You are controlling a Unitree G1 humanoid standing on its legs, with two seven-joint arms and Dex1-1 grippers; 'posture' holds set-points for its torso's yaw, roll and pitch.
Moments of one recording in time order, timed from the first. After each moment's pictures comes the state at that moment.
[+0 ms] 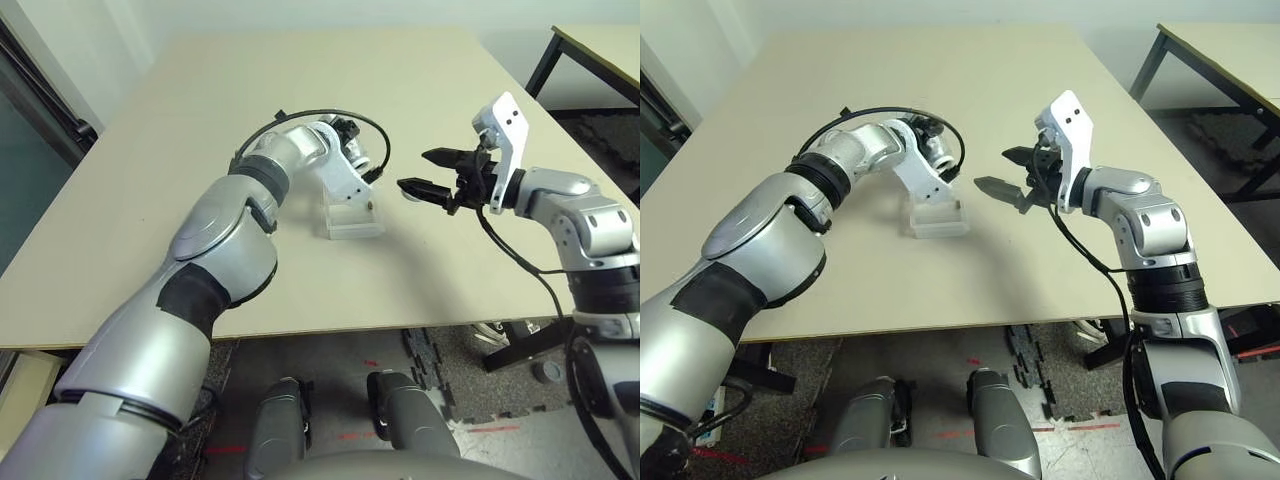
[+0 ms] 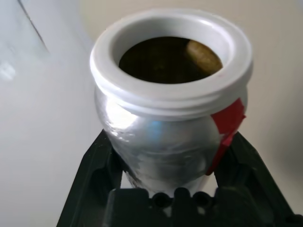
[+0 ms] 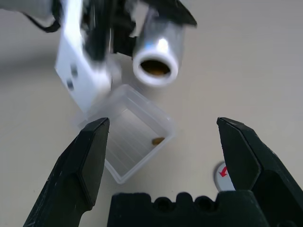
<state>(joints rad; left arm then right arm) -1.43 0.19 -0.63 1.39 0.80 -0.33 -0.30 -0.66 -0.56 0.00 0.08 0.36 0.63 0.86</state>
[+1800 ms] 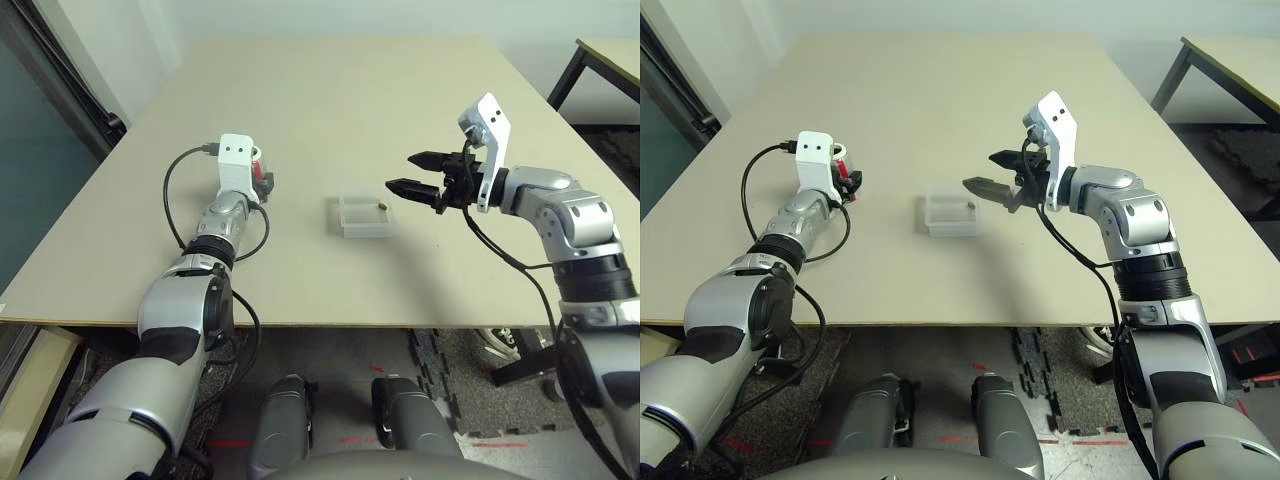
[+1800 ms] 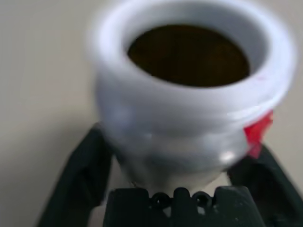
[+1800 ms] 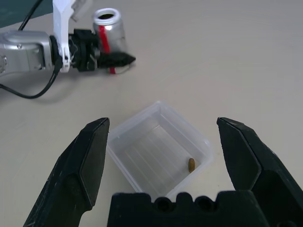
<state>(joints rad) -0.99 0.27 0.21 1.29 -0.01 -0.01 -0.18 -0.71 -0.52 0.03 0.16 0.38 0.65 0.90</state>
